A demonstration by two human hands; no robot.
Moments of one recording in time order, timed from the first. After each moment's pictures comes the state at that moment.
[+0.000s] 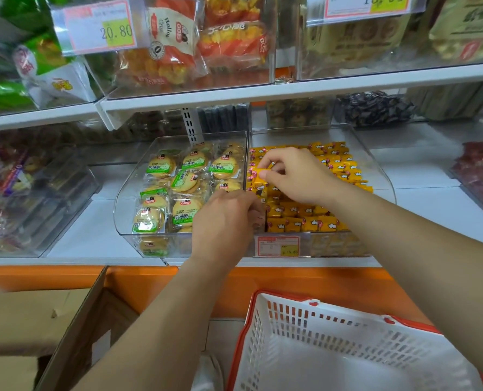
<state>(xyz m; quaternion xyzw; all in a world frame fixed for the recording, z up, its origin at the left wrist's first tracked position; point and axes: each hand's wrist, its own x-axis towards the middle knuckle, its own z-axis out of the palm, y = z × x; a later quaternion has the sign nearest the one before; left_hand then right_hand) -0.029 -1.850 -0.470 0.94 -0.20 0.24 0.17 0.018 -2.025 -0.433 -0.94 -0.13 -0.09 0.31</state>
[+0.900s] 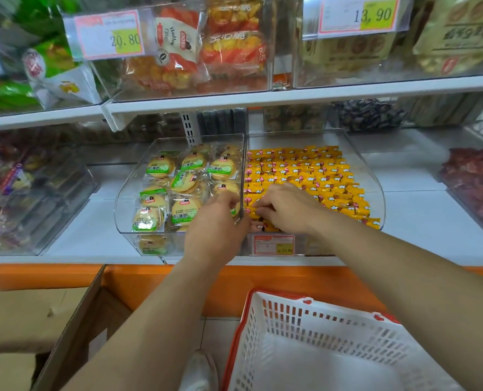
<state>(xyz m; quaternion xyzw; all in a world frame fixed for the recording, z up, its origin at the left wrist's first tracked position) -0.033 -1.839 -0.470 0.95 -0.09 0.12 0.28 -0.002 -2.015 -0.470 -0.98 -0.15 0.01 0.15</state>
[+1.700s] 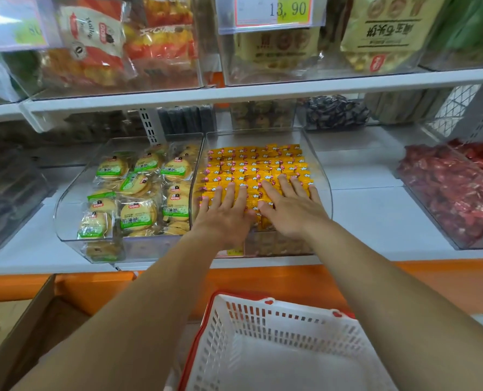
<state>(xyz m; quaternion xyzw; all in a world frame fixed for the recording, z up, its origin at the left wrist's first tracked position) 0.017 -1.932 -0.509 0.98 -0.20 -0.06 0.02 -0.009 -2.101 -0.507 -0.99 0.03 0.05 0.10</state>
